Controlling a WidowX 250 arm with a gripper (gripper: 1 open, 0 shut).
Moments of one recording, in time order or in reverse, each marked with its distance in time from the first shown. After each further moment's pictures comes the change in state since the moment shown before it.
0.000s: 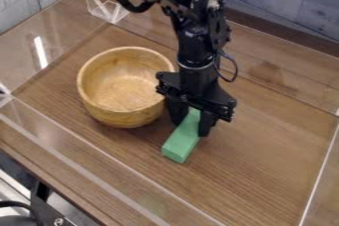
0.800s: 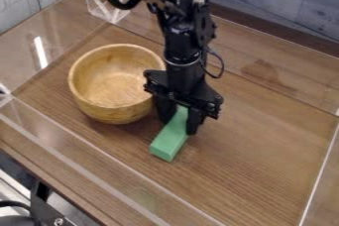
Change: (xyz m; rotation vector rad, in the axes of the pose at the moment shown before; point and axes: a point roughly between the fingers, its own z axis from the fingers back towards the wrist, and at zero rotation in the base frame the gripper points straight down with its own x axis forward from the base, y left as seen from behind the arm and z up) arm -0.005 0.013 0.002 0.000 0.020 0.008
